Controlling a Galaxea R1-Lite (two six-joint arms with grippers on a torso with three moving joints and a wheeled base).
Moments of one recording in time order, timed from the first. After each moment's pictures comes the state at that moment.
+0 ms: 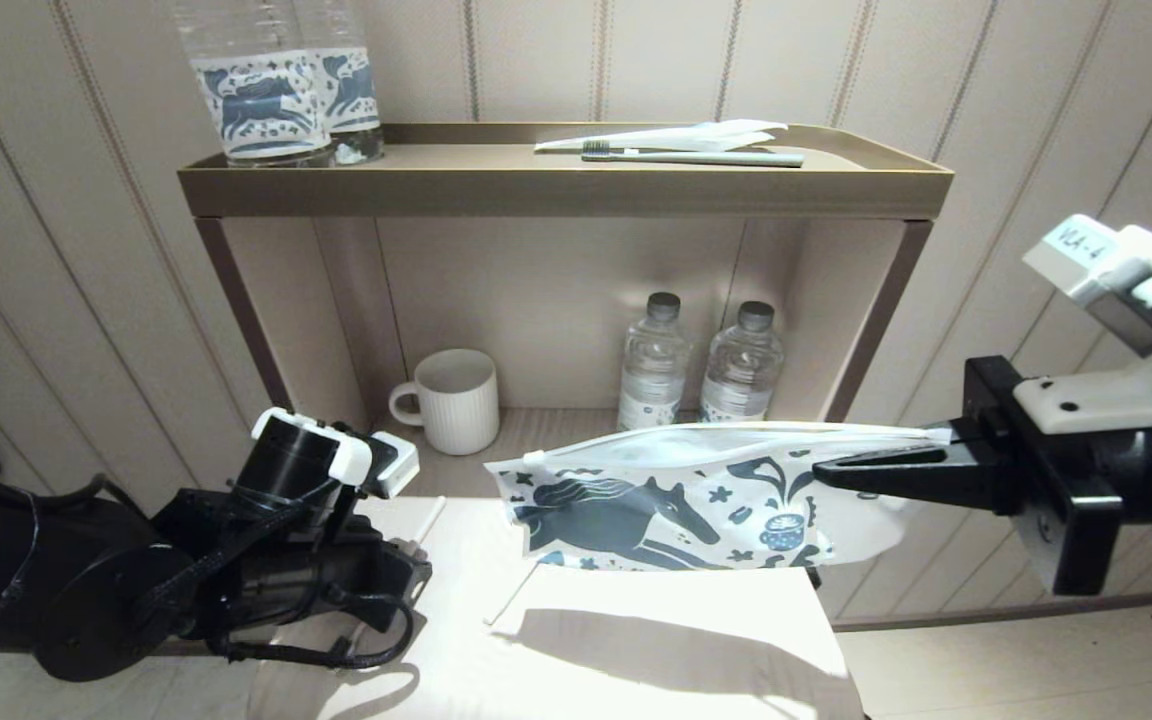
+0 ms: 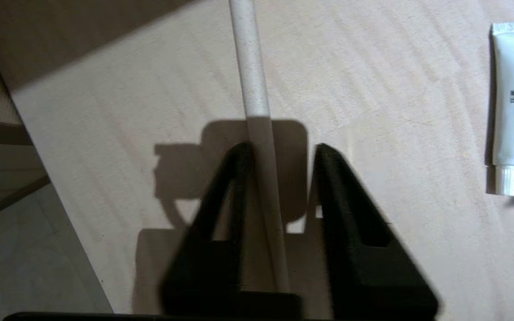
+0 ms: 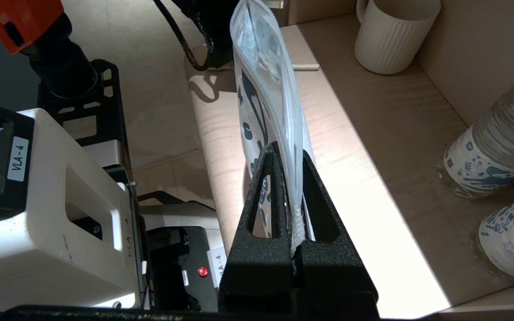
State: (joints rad) left arm -0.53 1.76 -0.68 -0.24 0.06 0.02; right arm 0.30 1.31 -0.97 0.05 0.87 -0.39
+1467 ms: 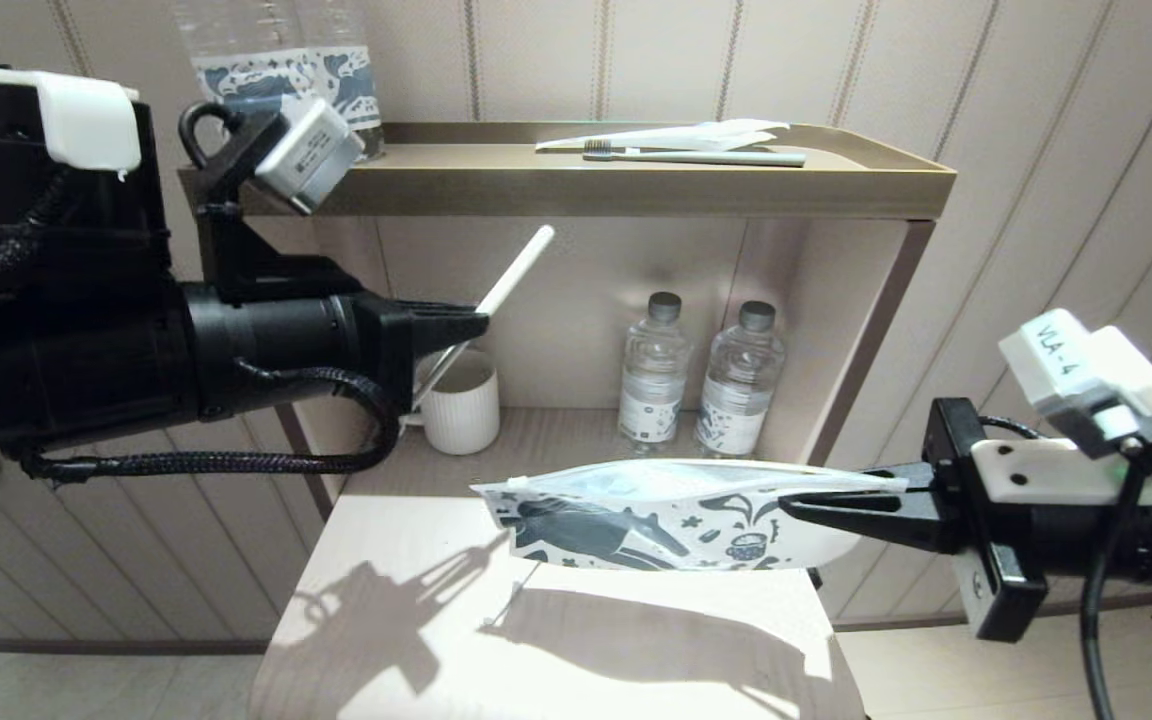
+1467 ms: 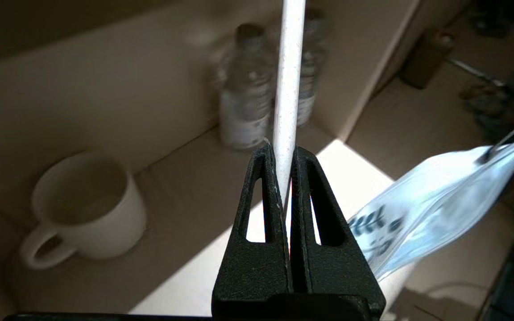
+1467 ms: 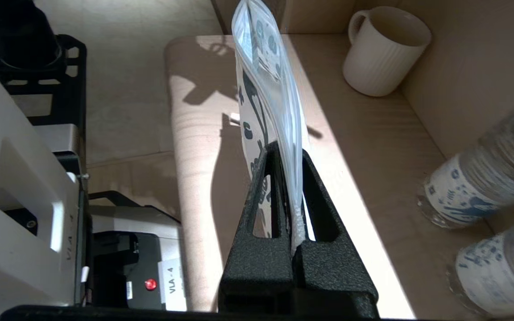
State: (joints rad) left arm -0.61 1.48 -1.07 -0.23 -0.25 0.01; right arm 0.34 1.32 -0.73 -0.32 0.83 -0.48
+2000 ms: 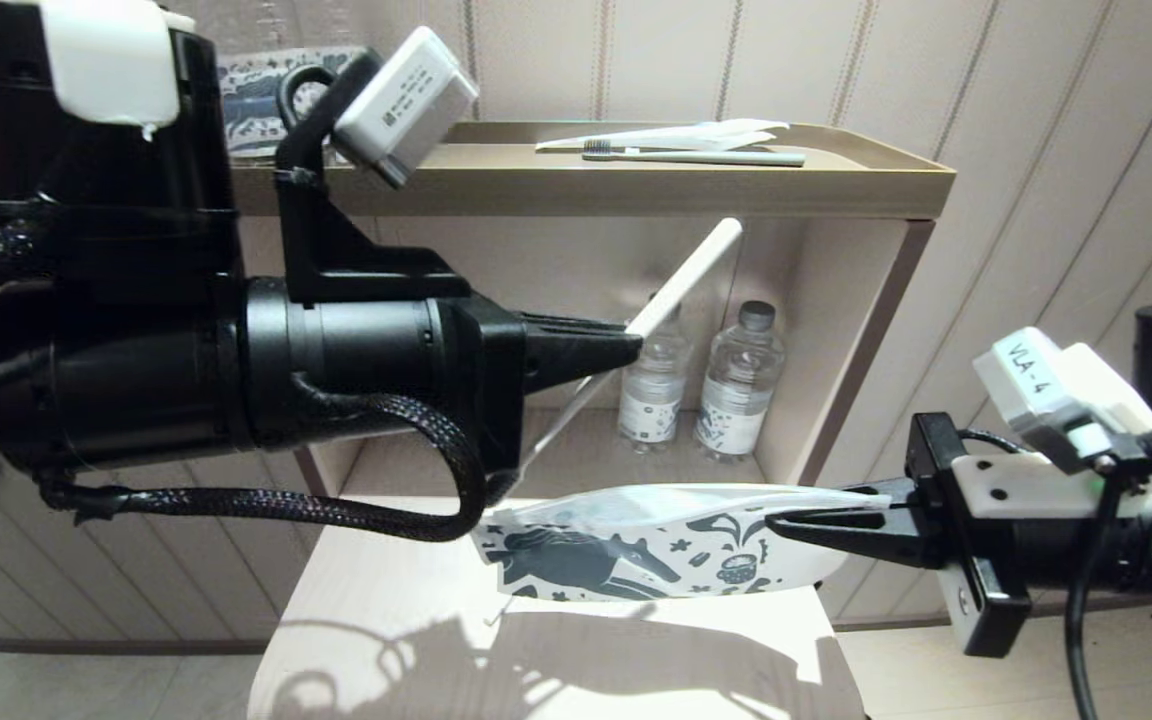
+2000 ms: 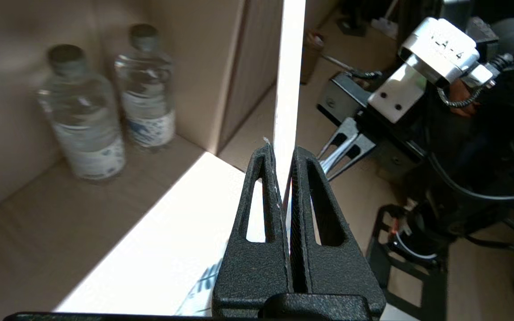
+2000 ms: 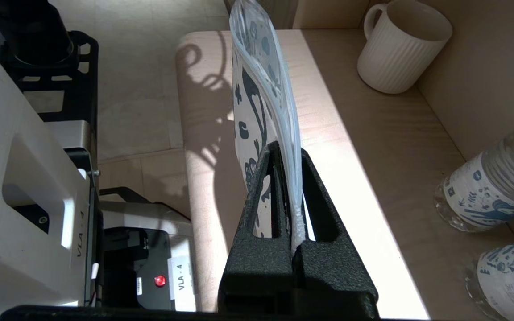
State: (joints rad) left arm -0.83 1.51 -1.14 -0.23 -0.36 -0.10; right arm 0.37 1.34 -0.72 -0.32 0.83 -0.48
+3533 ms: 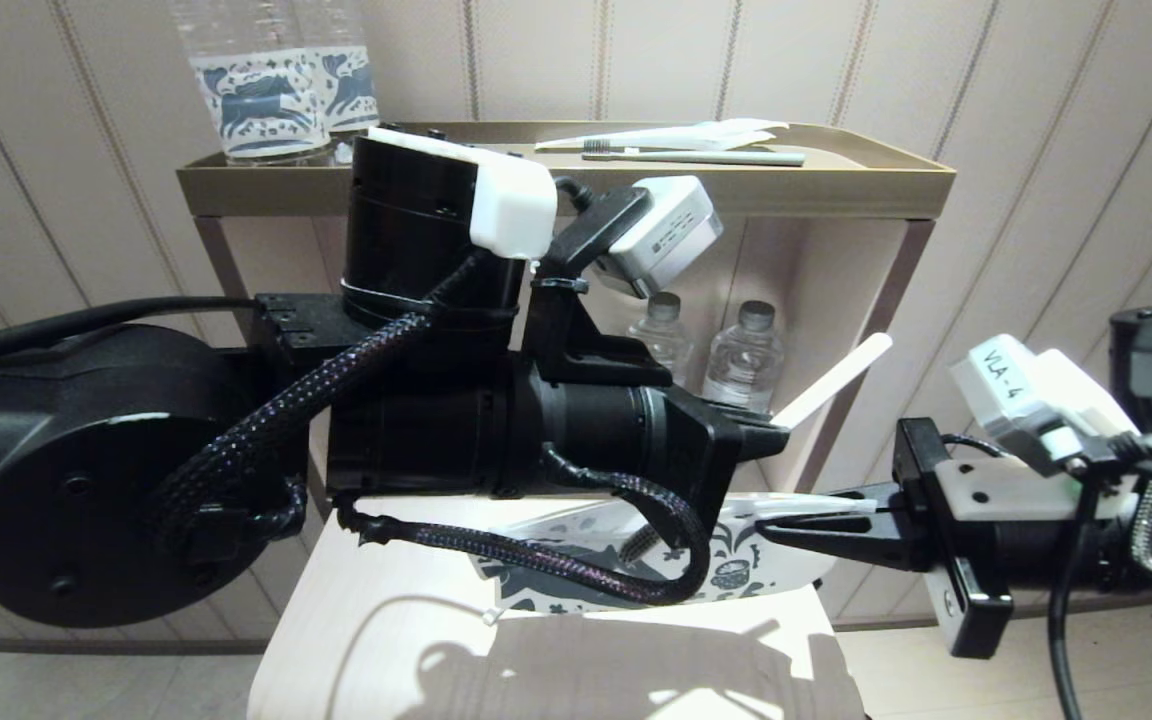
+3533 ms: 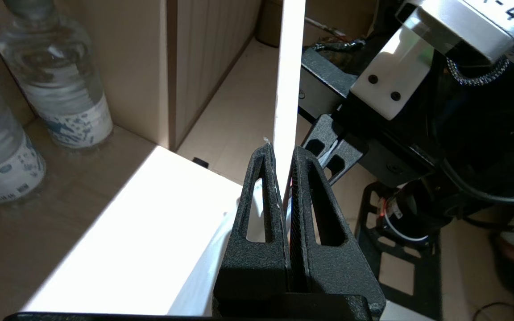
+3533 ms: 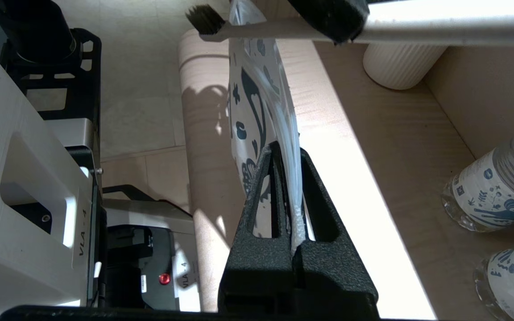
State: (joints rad) left arm -0.95 1.73 -1.26 -0.23 -0.36 -0.07; right arm 0.38 1.37 -0.72 -0.32 0.84 -0.48
